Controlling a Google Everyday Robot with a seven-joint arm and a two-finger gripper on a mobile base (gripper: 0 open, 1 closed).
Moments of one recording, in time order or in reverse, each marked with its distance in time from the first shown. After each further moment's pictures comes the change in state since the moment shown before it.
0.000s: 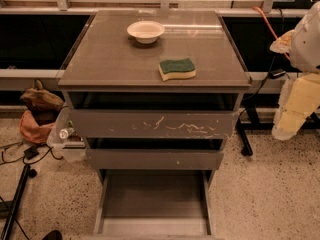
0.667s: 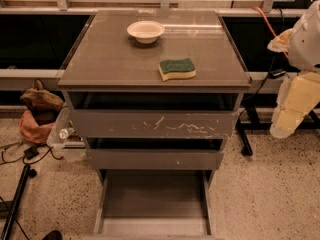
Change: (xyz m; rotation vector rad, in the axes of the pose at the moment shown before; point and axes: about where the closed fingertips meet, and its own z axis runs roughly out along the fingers) arm -0.003 -0.002 0.002 -0.002 -0.018 -0.010
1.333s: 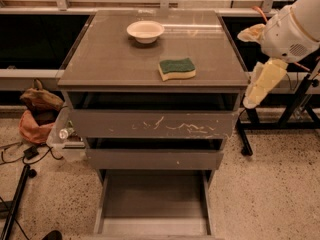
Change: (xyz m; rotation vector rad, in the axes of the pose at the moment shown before) arm -0.025 -0.083 0.061 -0.004 -0.277 -0.119
